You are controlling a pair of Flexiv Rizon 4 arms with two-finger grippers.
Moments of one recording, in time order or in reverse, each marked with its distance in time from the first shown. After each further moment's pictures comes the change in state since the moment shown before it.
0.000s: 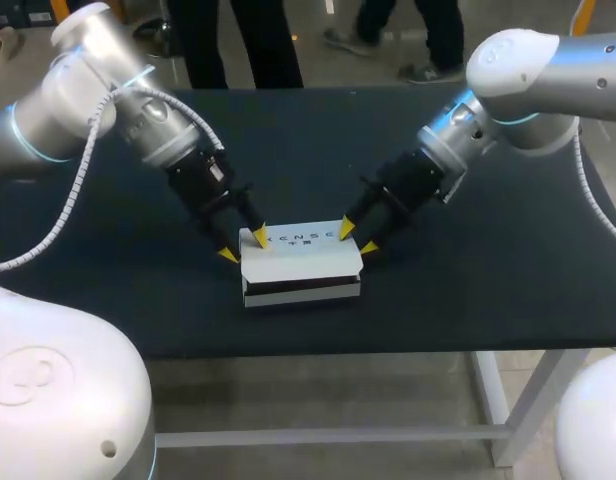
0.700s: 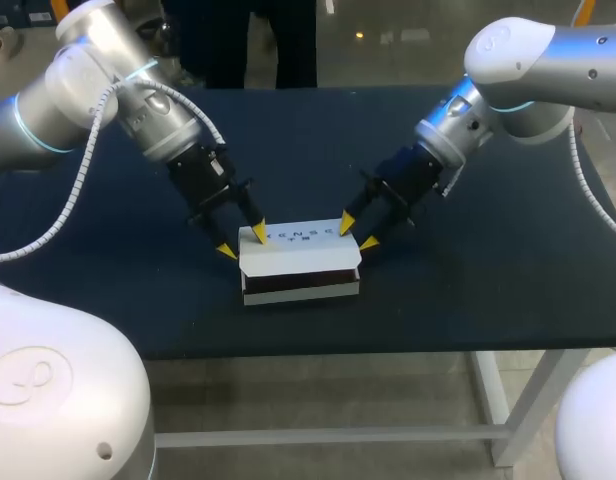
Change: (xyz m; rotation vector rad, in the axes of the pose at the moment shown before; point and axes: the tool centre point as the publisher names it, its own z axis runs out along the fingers) left arm 0.001 -0.004 -0.006 -0.032 -0.003 -0.039; right arm 0.004 0.002 -0.007 0.053 -0.009 0.030
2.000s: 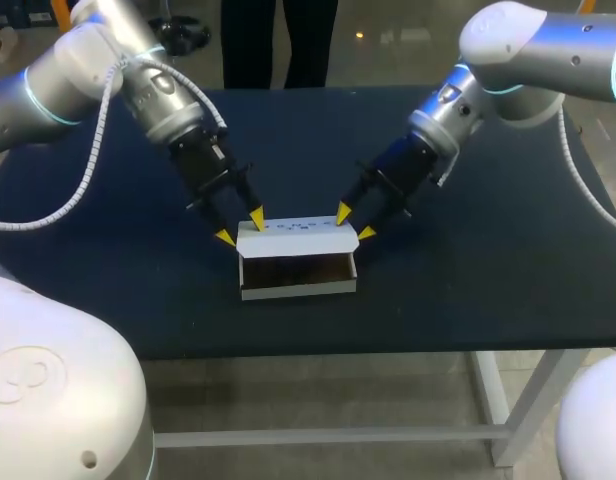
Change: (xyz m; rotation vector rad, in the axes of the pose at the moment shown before) left arm 0.006 -0.009 -0.019 -0.129 0.007 -0.071; right arm 0.015 0.003 -0.007 0.082 0.000 0.100
